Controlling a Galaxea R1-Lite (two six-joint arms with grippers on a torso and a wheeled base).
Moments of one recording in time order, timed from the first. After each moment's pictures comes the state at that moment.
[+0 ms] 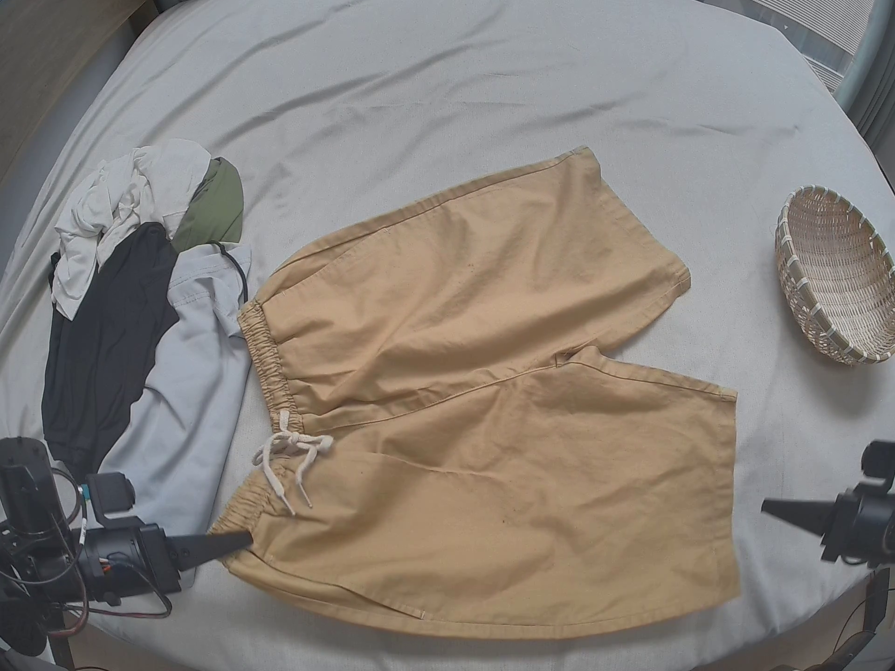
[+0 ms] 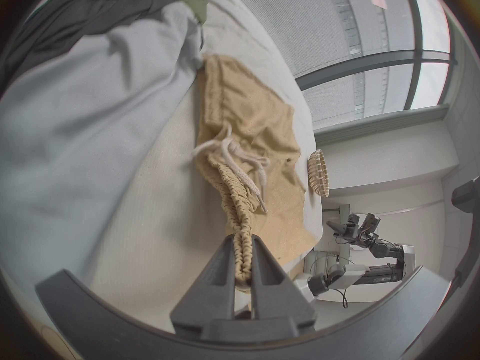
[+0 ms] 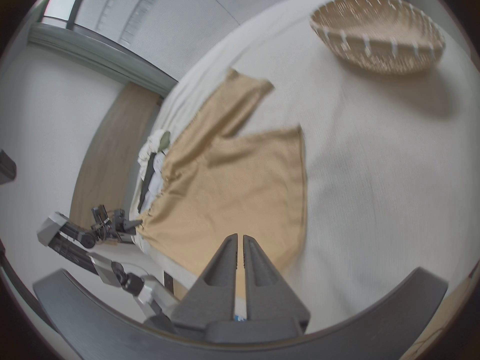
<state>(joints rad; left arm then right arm) -0.12 1.30 -0.10 -0.79 -0.68 -0.54 0.12 0.96 -0.29 -0.30 0.48 0.40</state>
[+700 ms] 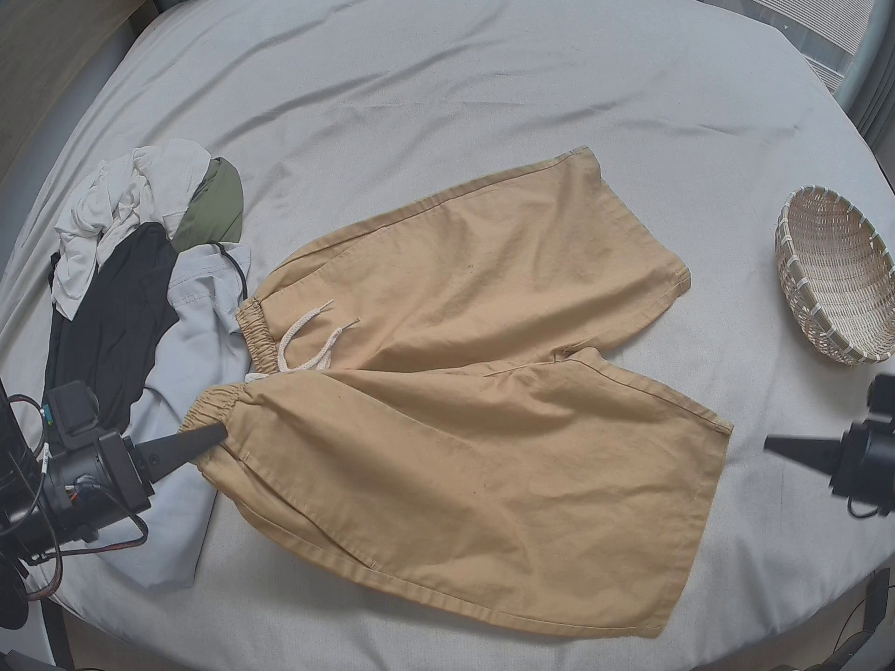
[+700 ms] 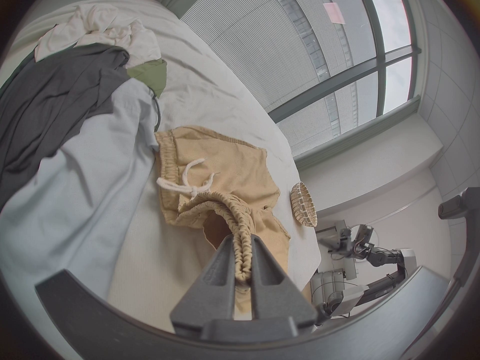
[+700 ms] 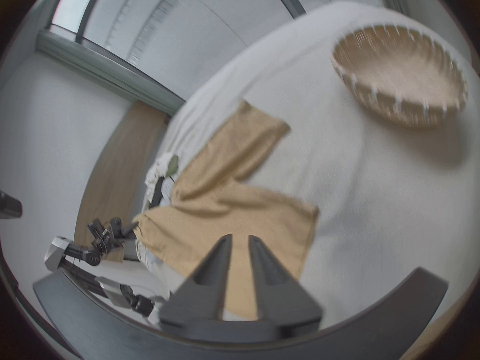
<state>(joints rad) -0.13 1.25 -0.22 -0.86 -0.61 -0.60 0.14 1.06 -0.35 -0.25 0.47 0.44</state>
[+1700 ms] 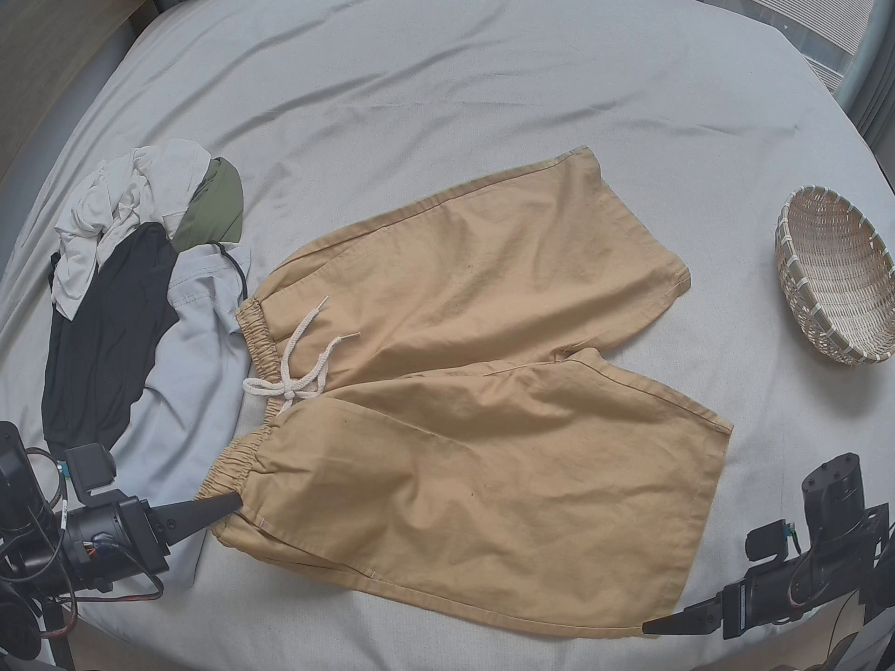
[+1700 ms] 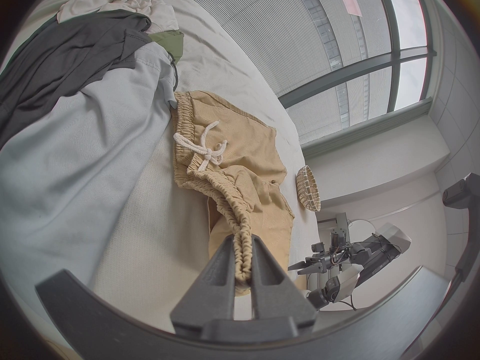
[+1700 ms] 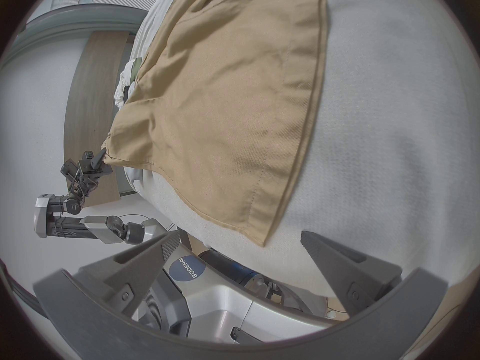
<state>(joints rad) -0.17 1.24 -0.10 -0.86 -0.60 -0.59 0.43 1.47 -0.12 -0.44 0.46 0.44</state>
